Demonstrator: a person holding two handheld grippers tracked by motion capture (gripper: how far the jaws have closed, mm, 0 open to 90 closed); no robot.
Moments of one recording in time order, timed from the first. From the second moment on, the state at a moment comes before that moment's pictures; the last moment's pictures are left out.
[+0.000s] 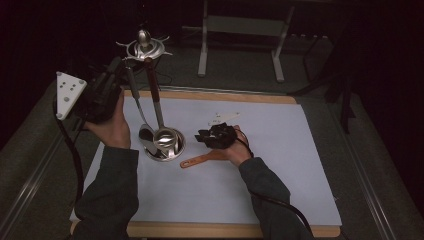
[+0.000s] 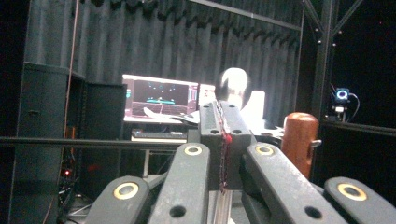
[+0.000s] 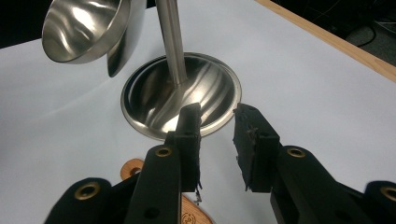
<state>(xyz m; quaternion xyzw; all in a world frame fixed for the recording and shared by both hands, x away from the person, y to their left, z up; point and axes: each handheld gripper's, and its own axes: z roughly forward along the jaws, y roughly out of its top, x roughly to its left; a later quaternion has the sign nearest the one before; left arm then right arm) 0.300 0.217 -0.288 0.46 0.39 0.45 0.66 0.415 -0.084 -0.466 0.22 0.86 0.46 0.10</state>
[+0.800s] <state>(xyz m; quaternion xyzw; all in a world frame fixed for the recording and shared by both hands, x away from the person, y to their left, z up) 0.320 0.234 -0.283 0.46 0.42 0.44 0.65 0.416 -0.091 -0.463 0.22 0.86 0.45 0.10</state>
